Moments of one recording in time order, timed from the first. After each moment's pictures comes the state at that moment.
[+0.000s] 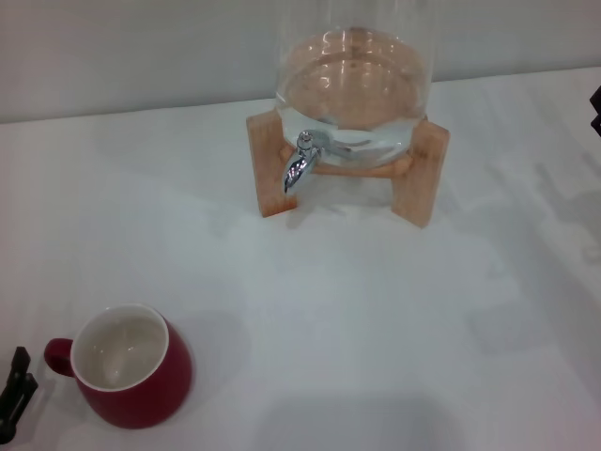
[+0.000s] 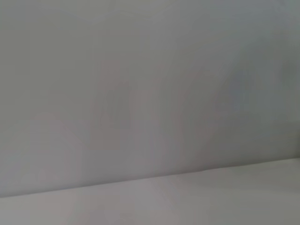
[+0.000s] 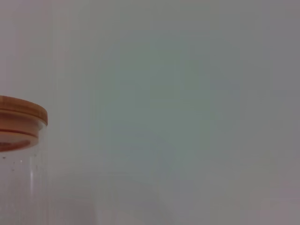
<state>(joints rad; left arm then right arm) -0.02 -2.10 2.25 0.21 -0.52 1.32 -0.06 0.27 2.01 -1.57 -0.18 0.09 -1.39 0.43</state>
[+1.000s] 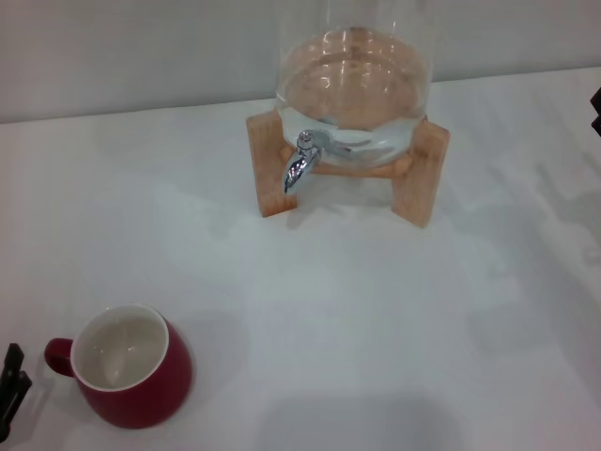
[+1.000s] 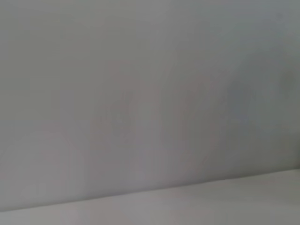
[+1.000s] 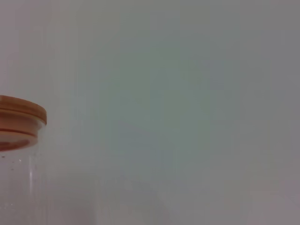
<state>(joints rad) 0.00 -2.10 2.25 0.23 -0.52 1.36 -0.04 0.27 2.01 -1.57 -0.18 0.09 -1.39 0.43</state>
